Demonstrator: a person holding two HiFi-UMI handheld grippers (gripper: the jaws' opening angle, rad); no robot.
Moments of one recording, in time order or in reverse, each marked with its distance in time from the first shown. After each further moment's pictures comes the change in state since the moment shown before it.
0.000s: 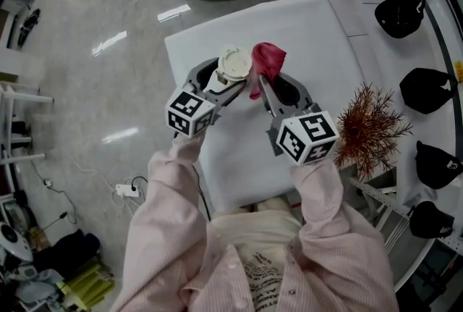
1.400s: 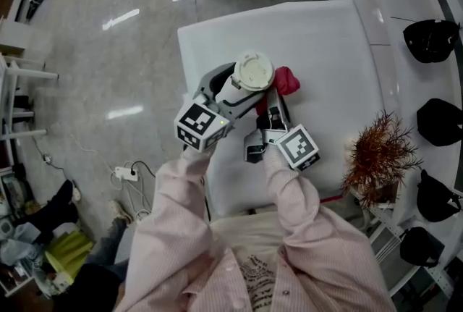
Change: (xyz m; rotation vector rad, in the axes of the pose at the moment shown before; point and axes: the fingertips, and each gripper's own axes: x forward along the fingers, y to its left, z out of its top) left arm 0.000 0.001 0.007 -0.032 -0.054 0.027; right arm 0.035 -0.044 -0.102 0.970 -0.196 -0.241
